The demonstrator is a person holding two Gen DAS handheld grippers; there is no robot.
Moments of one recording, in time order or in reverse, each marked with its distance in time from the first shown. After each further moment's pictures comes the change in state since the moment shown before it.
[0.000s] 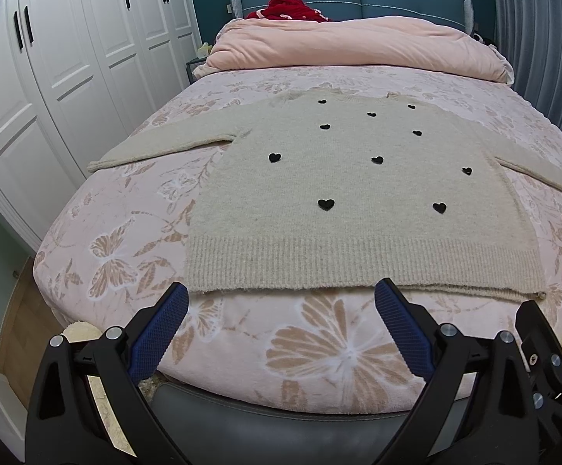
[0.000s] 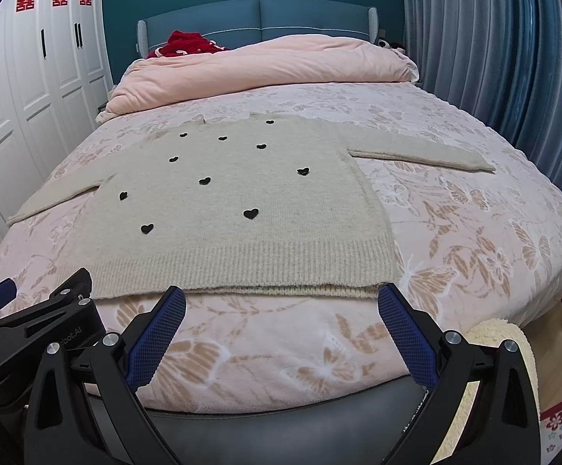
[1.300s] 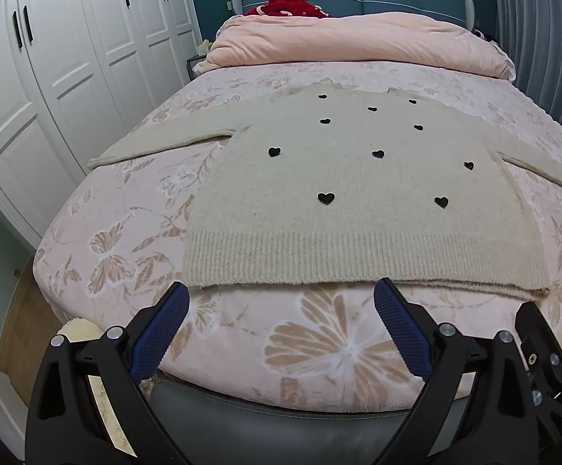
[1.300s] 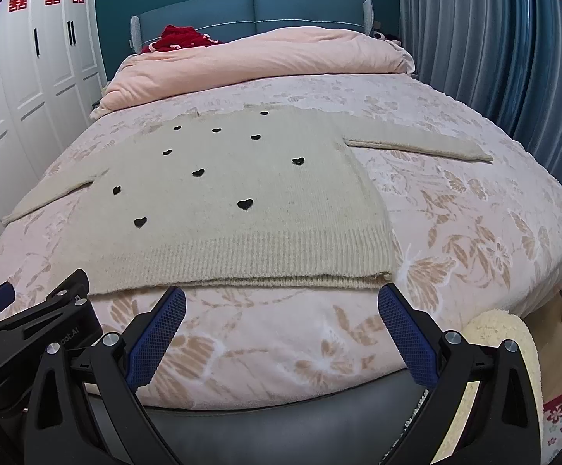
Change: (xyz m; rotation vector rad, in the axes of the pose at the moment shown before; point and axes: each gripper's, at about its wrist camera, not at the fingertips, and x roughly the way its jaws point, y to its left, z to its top) left arm 0.005 0.003 -0.006 0.000 0.014 0.006; right arm 0.006 -0.004 -0.008 0.009 0.027 -0.013
